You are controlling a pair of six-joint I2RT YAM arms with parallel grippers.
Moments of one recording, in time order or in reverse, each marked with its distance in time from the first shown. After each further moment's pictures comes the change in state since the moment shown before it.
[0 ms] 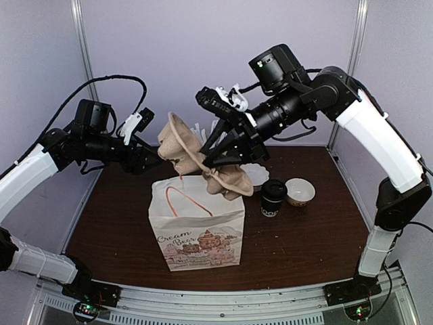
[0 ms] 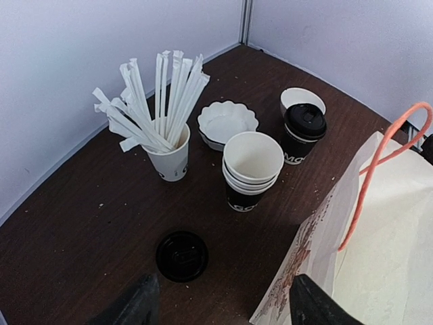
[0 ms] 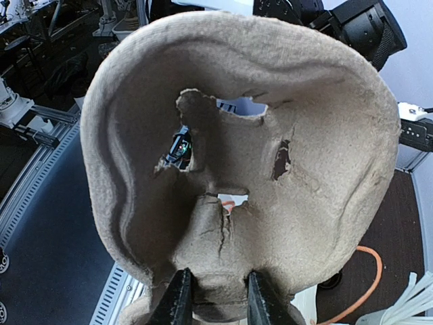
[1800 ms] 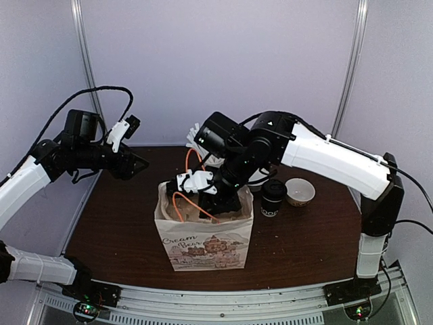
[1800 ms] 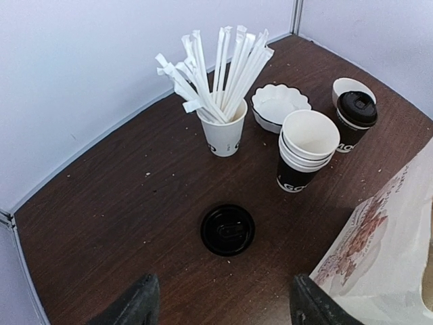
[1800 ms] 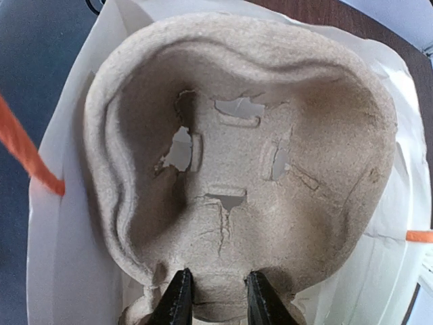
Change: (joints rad) left arm 0.067 -0.104 -0.110 -0.001 -0.129 0.036; right arm 0.150 0.126 -0.243 0.000 0.475 -0.047
